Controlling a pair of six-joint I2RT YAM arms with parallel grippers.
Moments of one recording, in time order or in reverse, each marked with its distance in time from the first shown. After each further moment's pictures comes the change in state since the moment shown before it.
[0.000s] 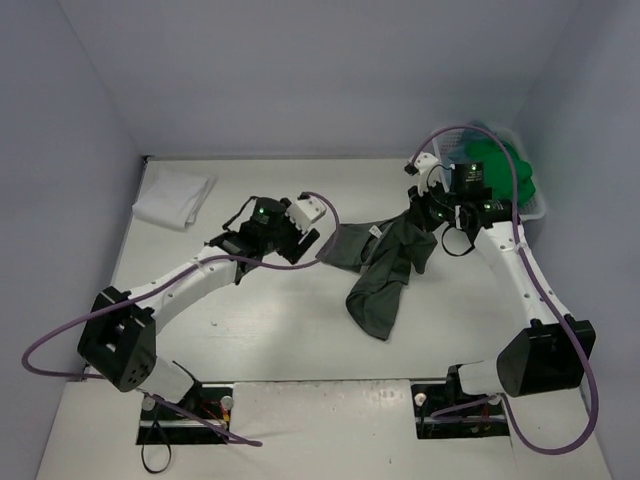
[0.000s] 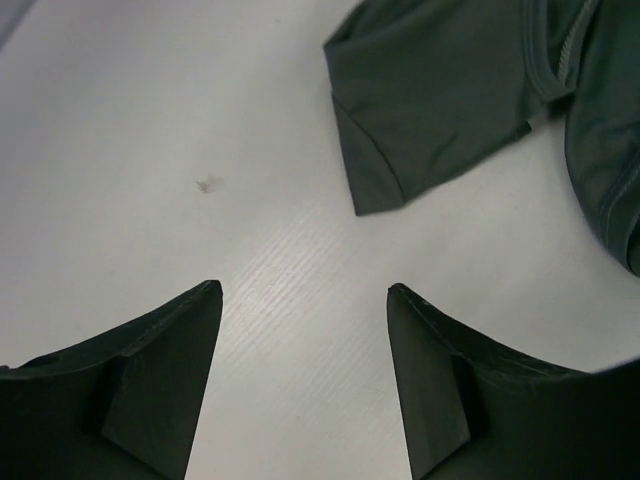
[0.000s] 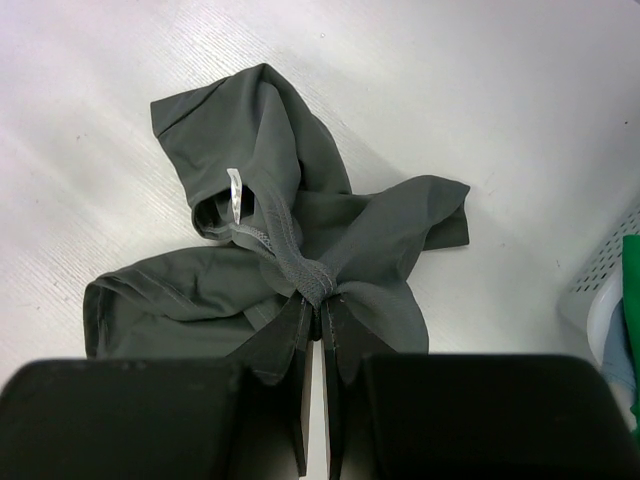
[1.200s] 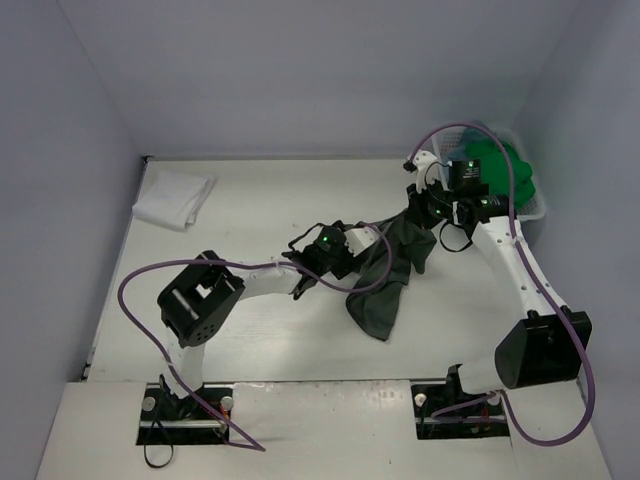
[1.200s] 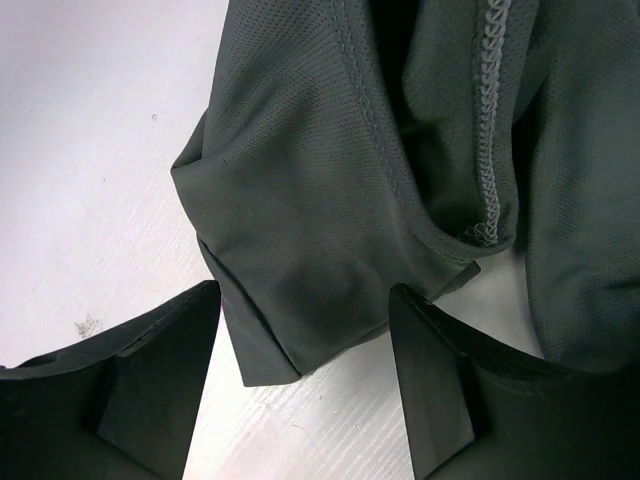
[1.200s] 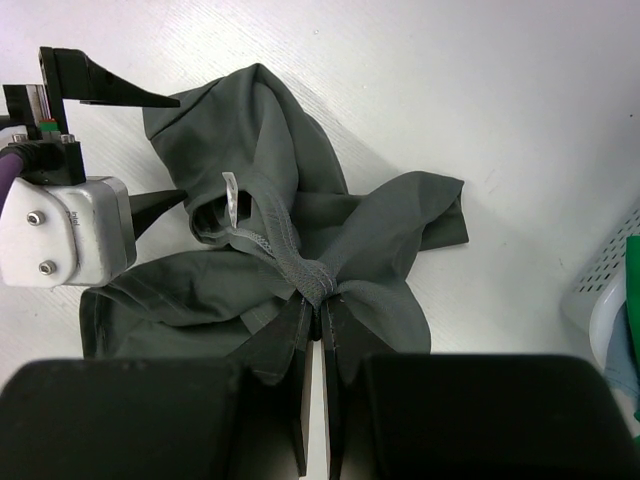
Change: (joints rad) left arm -0.236 0.454 0.061 0.407 -0.213 0.023; right arm -0.002 0.042 0.028 -0.006 0.011 0.015
